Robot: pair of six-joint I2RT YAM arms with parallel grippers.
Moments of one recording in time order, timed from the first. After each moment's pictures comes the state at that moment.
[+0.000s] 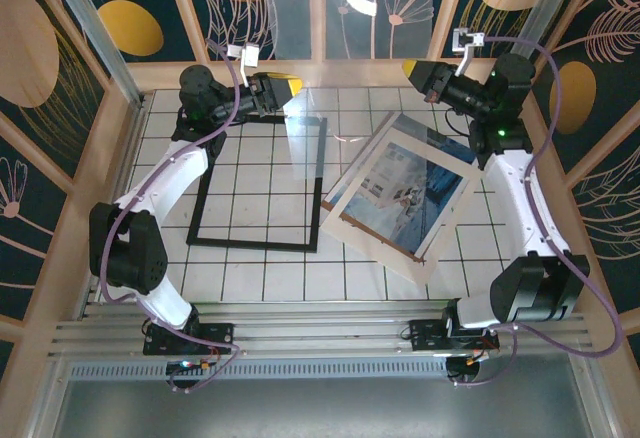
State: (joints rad) left arm -0.27 1.67 1.38 0.49 0.97 -0.76; right arm 0.05 1.41 1.38 0.11 -0.90 0.66
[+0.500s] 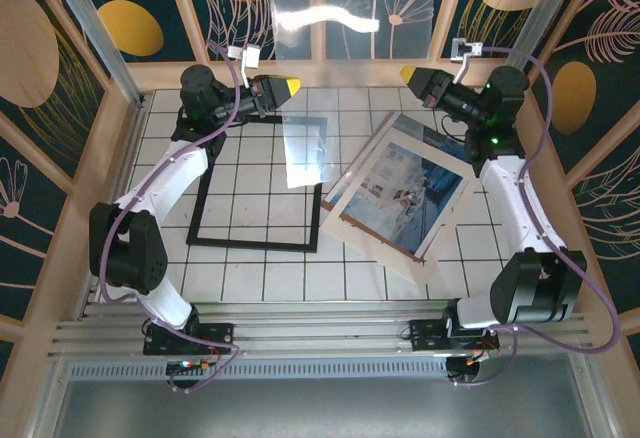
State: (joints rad) left arm -0.27 1.67 1.38 0.43 0.95 -0.72; right arm 0.05 1.39 1.26 0.24 -0.88 0.76
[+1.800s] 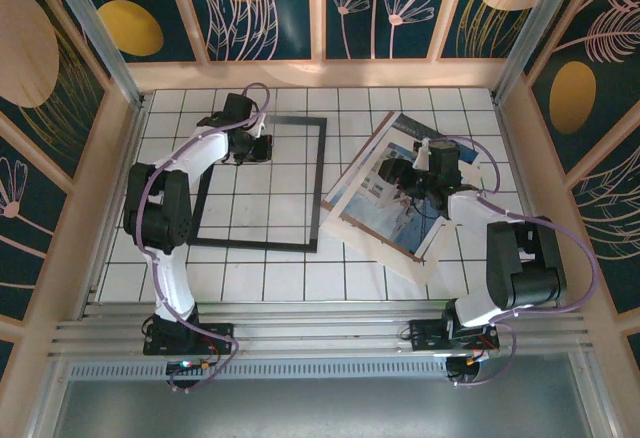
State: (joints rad) left arm -0.25 2.01 1.55 -0.61 0.24 -0.20; right arm 0.16 1.50 0.75 0.09 -0.52 0.63
